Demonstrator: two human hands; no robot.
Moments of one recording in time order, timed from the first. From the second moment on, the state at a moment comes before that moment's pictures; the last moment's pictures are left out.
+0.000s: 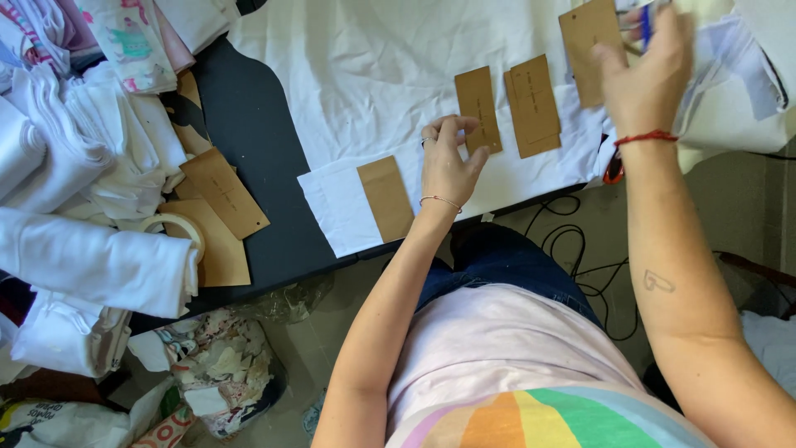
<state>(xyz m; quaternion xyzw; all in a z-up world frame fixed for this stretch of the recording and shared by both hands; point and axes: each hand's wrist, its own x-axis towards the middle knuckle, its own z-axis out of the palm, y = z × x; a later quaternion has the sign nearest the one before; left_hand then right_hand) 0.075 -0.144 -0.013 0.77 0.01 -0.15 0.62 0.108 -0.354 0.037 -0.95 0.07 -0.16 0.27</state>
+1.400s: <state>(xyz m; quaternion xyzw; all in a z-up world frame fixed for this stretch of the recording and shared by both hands) 0.025 -0.018 -0.009 0.95 -0.06 0.00 0.31 0.037 -0.222 -0.001 -0.87 0.10 0.21 0.43</state>
